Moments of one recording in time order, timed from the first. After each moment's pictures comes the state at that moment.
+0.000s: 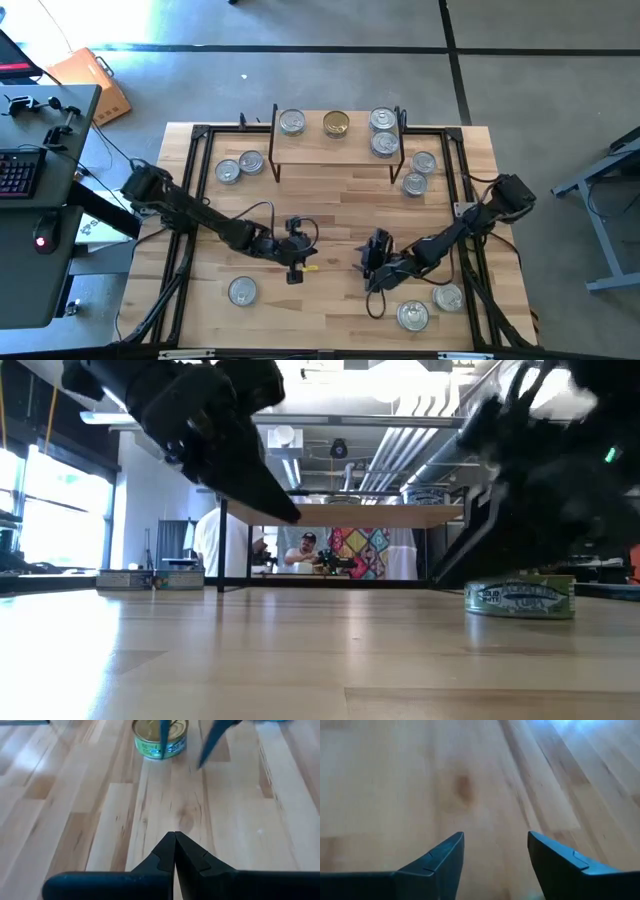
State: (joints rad) left arm -0.37 1.70 0.88 0.09 -0.37 -0.22; right arm 0.56 1.71 0.70 0.18 0.61 0.40
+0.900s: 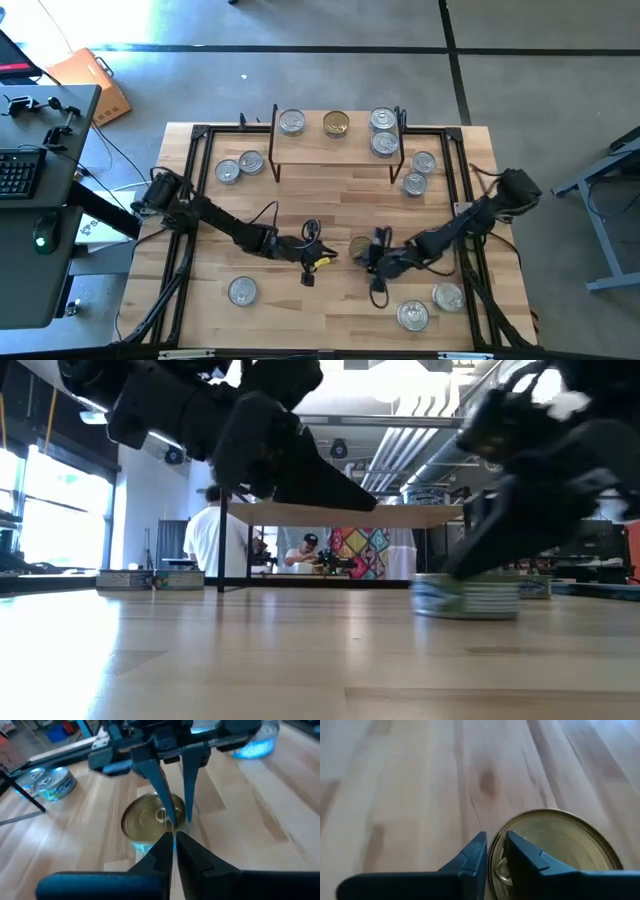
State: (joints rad) left arm -0.33 1.87 0.88 0.54 -0.33 0.15; right arm 0.48 1.67 0.63 0.27 0.38 0.38
